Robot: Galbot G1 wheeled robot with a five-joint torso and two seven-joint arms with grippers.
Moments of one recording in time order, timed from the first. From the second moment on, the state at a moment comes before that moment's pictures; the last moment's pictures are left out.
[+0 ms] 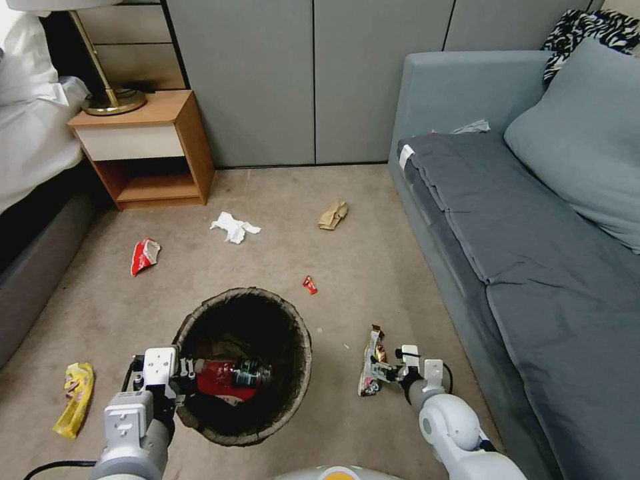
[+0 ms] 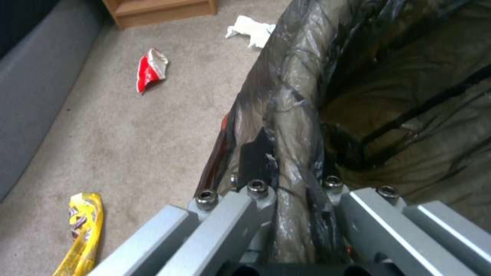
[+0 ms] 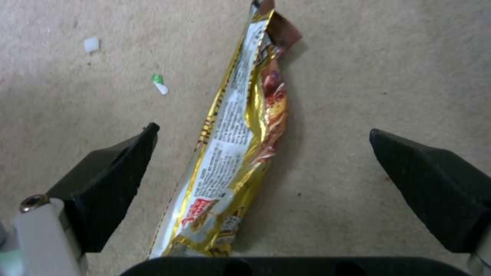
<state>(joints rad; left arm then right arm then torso) 1.92 -1.53 -0.67 -2.50 0.01 0.56 -0.05 -1.30 1.33 0.25 1.52 0.47 -0.41 0.14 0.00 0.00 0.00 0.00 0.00</state>
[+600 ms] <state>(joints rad) 1.93 -1.54 -0.66 -2.50 0.01 0.56 -0.05 -1.23 1.37 0.21 1.40 0.40 -0.40 0.16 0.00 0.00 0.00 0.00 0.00</state>
